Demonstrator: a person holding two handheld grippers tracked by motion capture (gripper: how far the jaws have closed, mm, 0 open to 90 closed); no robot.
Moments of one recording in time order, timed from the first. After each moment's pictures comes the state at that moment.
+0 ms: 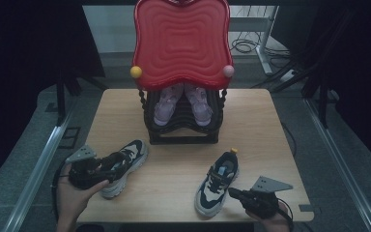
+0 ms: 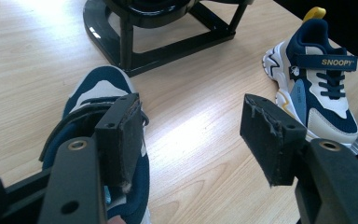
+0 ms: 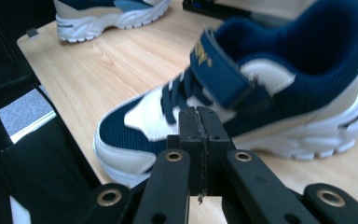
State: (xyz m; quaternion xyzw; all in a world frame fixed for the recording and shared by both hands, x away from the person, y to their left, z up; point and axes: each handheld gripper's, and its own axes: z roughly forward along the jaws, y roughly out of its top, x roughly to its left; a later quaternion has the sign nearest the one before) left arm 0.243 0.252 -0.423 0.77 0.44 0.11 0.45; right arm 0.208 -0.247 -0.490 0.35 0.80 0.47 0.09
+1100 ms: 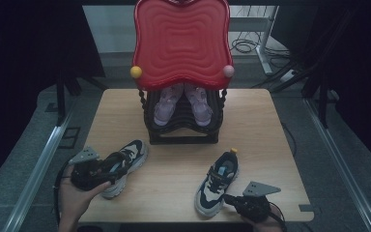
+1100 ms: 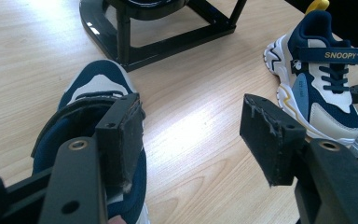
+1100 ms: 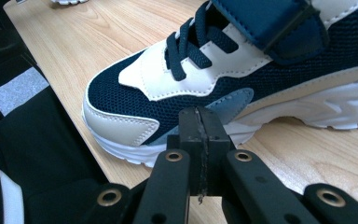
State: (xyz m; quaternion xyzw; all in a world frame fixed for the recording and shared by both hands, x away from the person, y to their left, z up) left arm 0.240 0.251 -0.427 0.77 0.44 0.11 0.44; right arm 0.208 -0.235 -0.515 0.35 0.82 0.44 0.07
